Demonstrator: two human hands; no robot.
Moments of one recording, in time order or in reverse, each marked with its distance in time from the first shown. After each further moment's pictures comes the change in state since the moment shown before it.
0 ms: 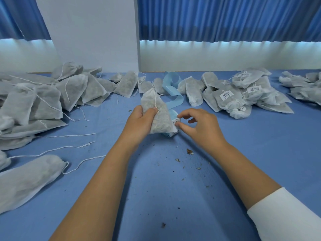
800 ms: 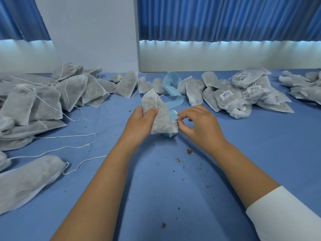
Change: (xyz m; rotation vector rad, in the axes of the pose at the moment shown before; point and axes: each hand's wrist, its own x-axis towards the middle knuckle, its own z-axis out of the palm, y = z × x) left_hand 0.002 -0.003 0.000 0.023 -0.006 -0.007; right_hand 0.001 0.003 0.003 -0.143 0.131 -0.264
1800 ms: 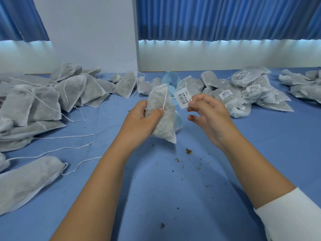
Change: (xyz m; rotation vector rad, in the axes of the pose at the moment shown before) left_hand -0.024 0.022 -0.007 -0.029 -0.125 0.091; right_hand 0.016 -0.013 -0.032 1.124 0.002 0.613
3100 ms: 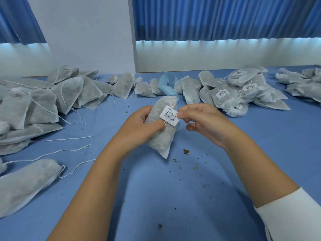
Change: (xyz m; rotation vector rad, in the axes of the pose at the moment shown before) left_hand -0.015 0.016 0.002 0.125 -0.149 -0.055; right_hand -0.006 -0.015 0.002 -0.245 -0.224 0.197
